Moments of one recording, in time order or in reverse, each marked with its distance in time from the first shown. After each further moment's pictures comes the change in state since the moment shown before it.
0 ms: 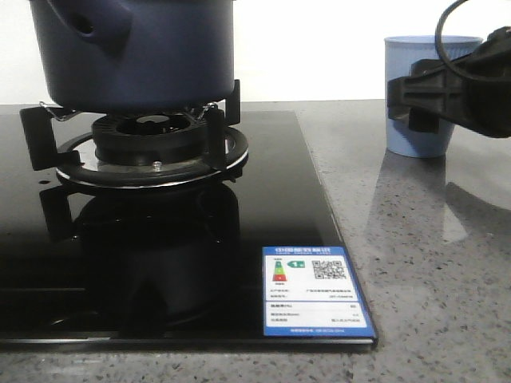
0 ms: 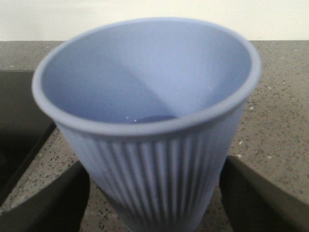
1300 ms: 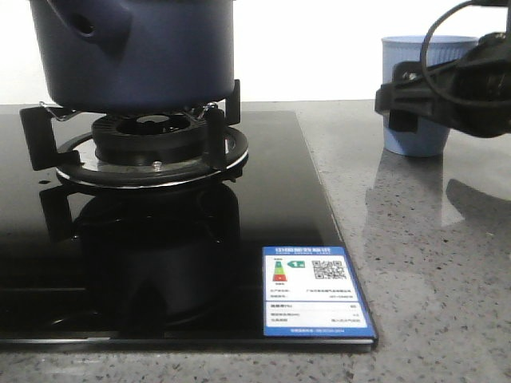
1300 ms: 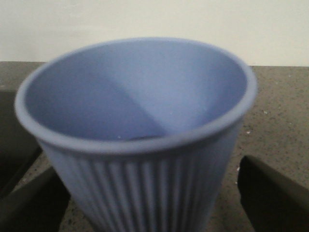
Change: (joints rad) left arm 0.000 0.000 0.000 0.000 0.000 0.000; right arm 0.000 0.096 0.000 -0.029 -0.187 0.015
